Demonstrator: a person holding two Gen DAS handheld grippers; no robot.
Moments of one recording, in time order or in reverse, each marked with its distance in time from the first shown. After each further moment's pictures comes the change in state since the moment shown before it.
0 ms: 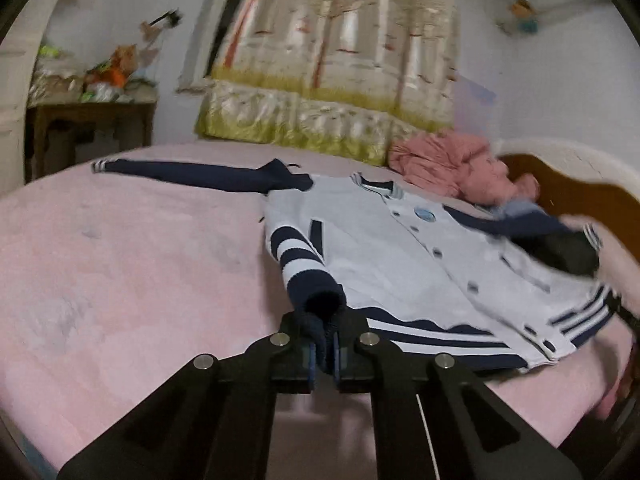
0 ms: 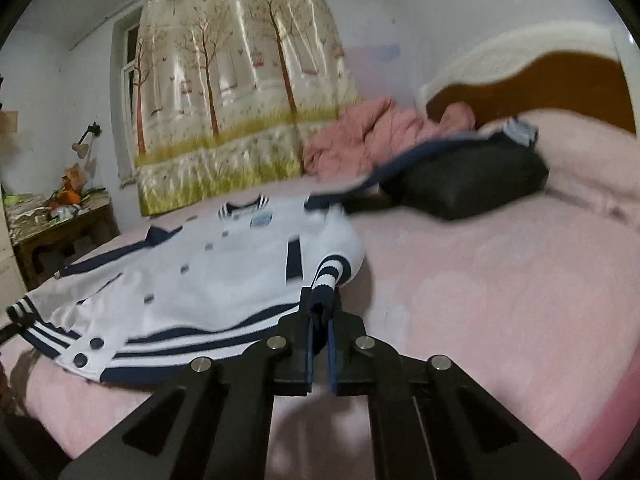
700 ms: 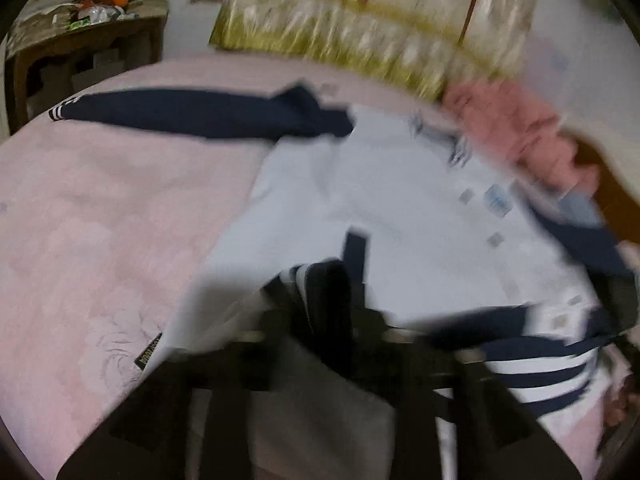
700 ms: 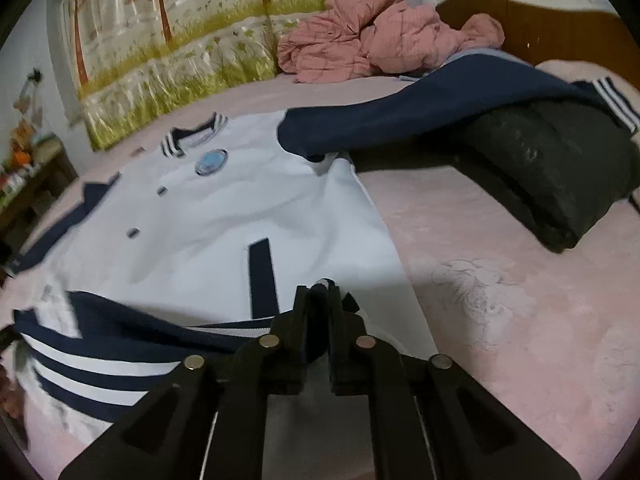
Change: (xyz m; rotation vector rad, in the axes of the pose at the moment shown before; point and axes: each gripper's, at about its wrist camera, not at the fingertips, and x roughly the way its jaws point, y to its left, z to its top) left arm 0.177 0.017 0.067 -0.114 0.259 0.067; right arm 0.228 0.008 0.067 0.065 0.431 -0.037
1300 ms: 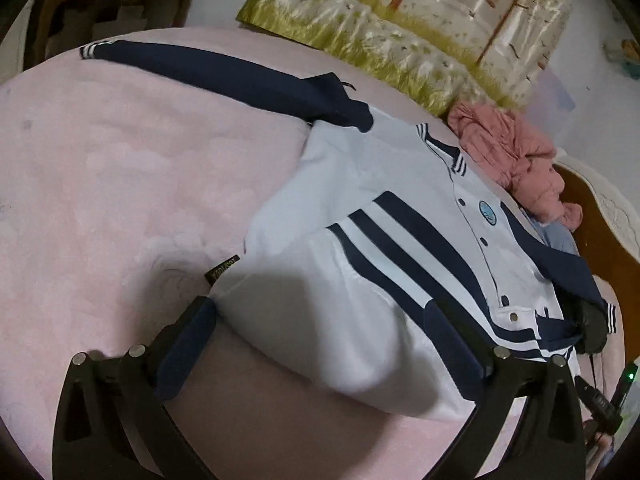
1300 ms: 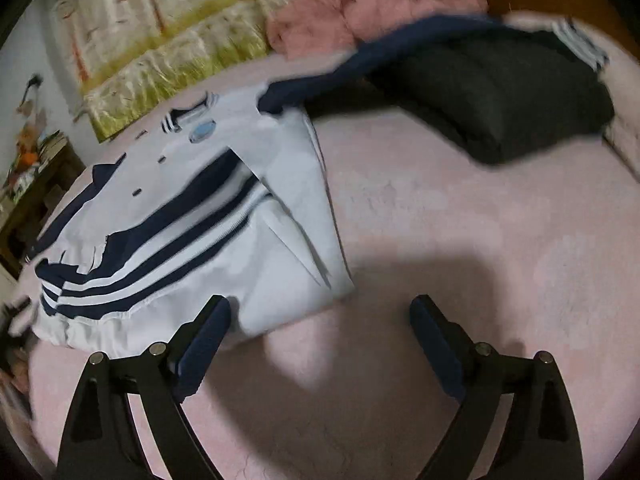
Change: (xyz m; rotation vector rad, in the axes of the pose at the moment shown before) left arm -0.030 0.040 -0.031 -0.137 0.090 -0.049; right arm -0.030 -0.044 -0.040 0.015 0.111 0.029
